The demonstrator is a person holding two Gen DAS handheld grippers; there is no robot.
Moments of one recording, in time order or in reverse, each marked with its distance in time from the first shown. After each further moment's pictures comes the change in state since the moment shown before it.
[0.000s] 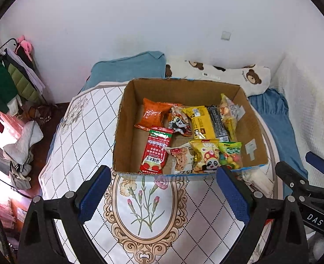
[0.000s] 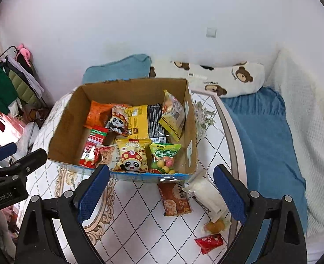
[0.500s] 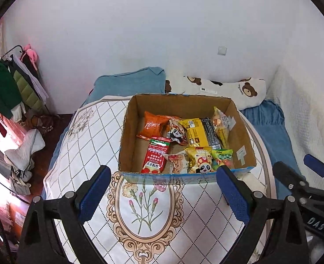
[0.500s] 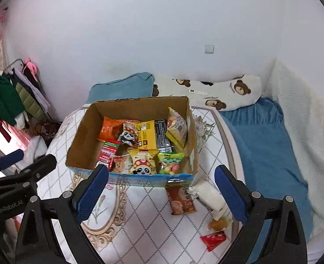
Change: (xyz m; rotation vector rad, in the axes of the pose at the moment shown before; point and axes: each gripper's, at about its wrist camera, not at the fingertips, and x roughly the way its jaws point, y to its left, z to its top) left arm -0.037 -0.005 -0.016 -0.001 -0.097 0.010; right arm -0.048 -0.001 -0.014 0.061 -0.089 0.051
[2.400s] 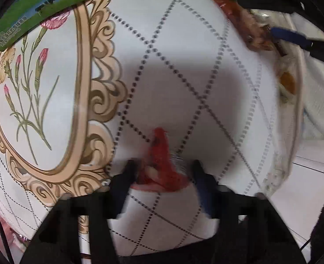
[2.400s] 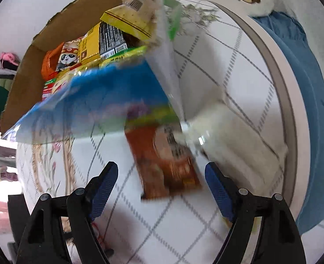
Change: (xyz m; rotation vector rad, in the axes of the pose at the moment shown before) left arm 0.206 -0.078 -0.193 0.174 0.803 -0.221; right arm 0.229 -0.083 -0.095 0.142 0.466 0.069
